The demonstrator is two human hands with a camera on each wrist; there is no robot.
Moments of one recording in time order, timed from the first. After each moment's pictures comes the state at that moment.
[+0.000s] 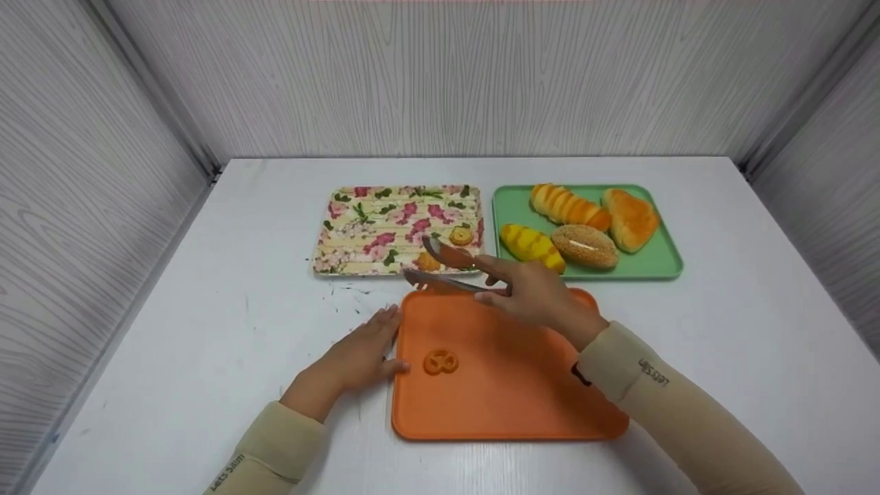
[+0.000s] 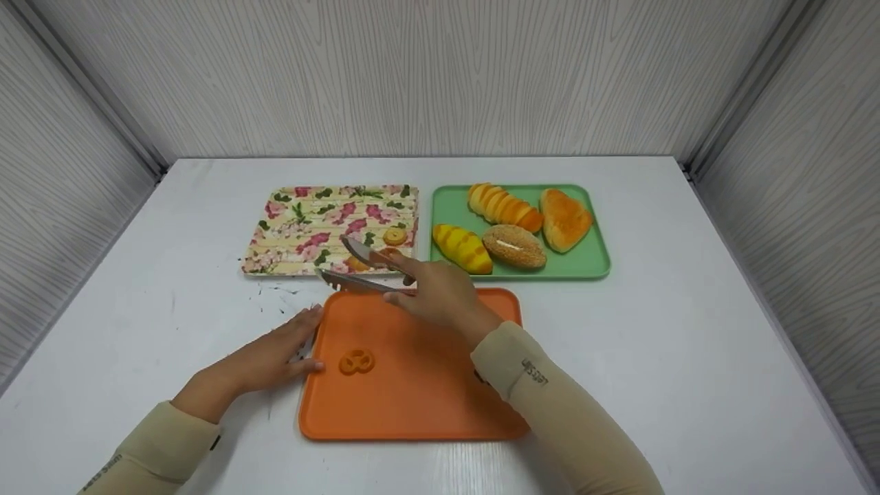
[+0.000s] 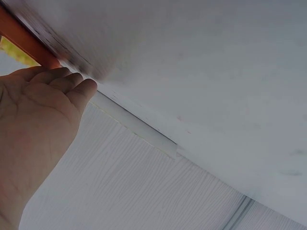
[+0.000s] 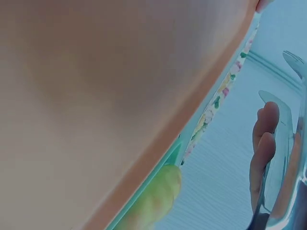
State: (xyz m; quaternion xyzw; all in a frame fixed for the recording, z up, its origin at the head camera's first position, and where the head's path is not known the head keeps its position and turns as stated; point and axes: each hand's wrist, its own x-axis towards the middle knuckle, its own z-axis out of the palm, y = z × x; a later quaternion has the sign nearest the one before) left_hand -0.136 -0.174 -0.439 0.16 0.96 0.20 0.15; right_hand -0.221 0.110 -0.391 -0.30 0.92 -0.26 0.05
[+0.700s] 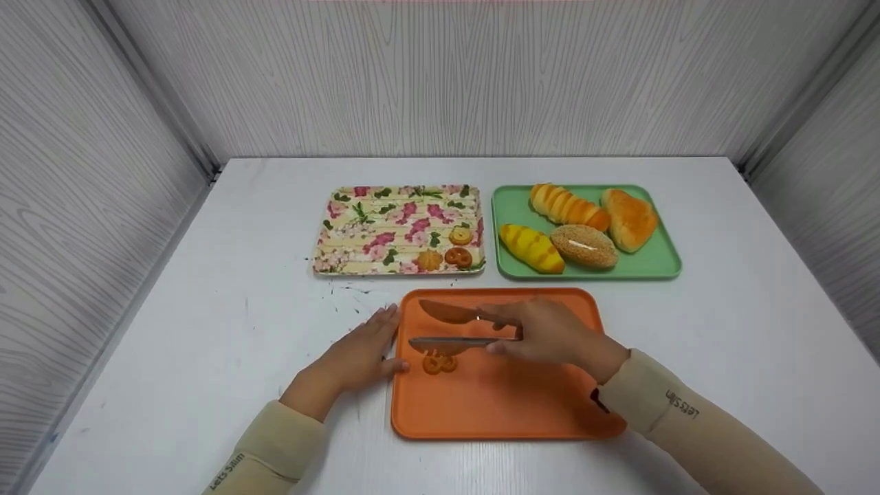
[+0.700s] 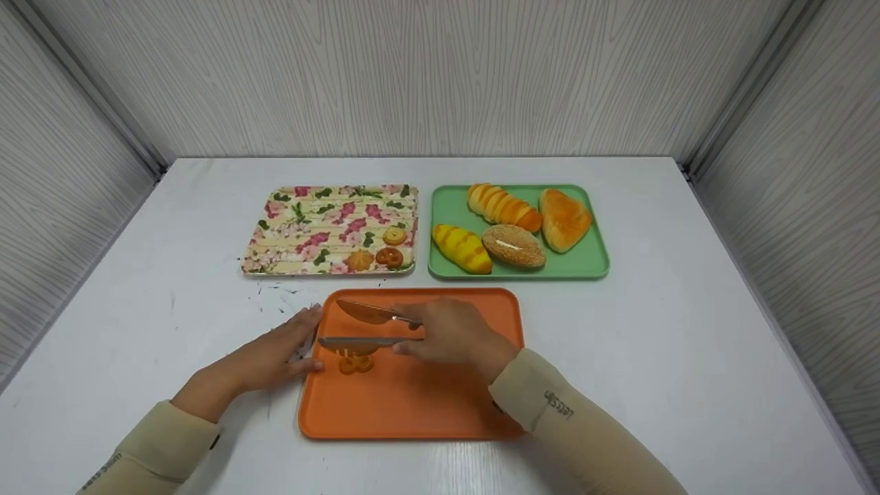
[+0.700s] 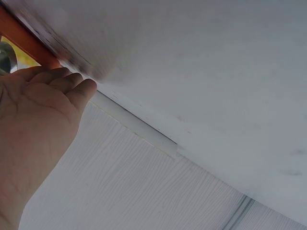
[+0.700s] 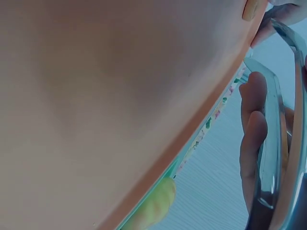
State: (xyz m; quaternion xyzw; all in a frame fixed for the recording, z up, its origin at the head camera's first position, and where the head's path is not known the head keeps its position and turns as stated) left_hand -0.136 -0.176 -0.439 0.17 0.95 0.20 0.15; right_hand -0.185 0.132 -0.400 -0.36 0.89 -0.24 0.13
